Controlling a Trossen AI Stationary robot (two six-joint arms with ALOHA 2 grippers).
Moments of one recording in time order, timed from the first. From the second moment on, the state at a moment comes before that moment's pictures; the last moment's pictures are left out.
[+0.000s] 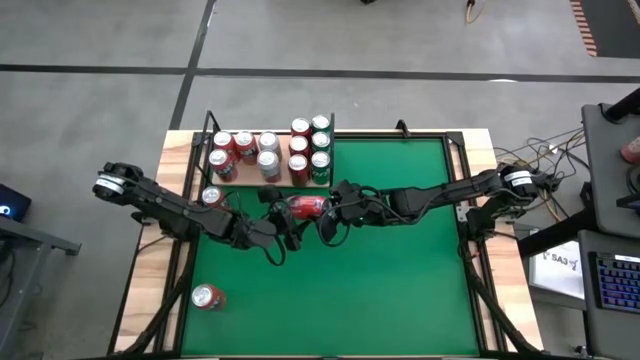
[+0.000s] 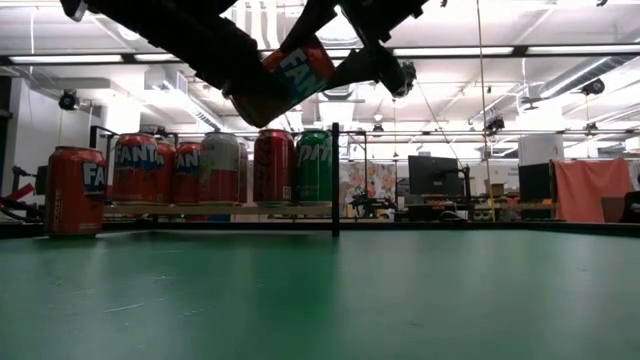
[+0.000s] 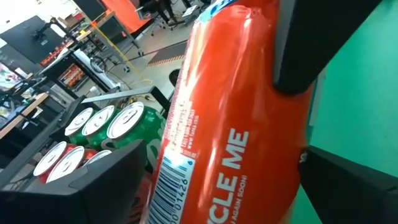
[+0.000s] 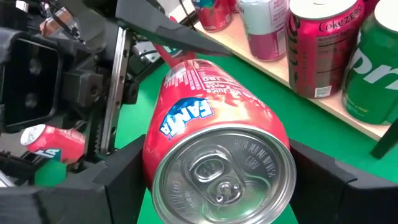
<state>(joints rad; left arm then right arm) -0.29 1.41 0.76 0.19 -0.87 0.15 0.11 1.65 1.27 -0.17 0.35 0.73</state>
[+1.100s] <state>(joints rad) -0.29 1.40 0.66 0.24 -0.84 -0.01 0.11 1.56 1.27 -0.15 0.37 0.59</state>
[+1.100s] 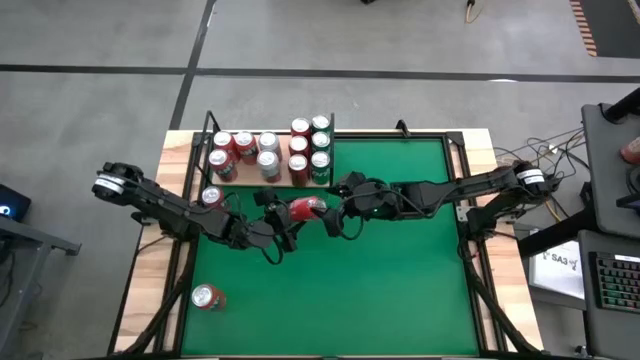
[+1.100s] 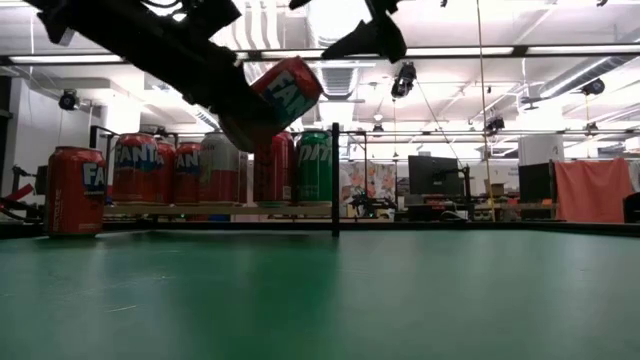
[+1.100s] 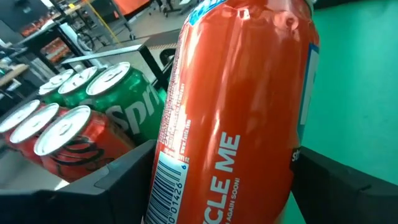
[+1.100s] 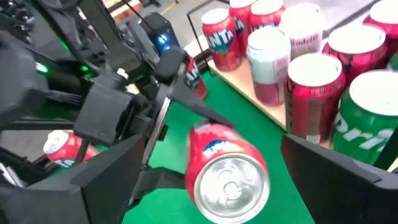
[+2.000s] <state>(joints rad) -0.33 0.83 0.29 0.81 -0.55 0.10 0.11 1.62 1.15 0.23 0.31 0.00</state>
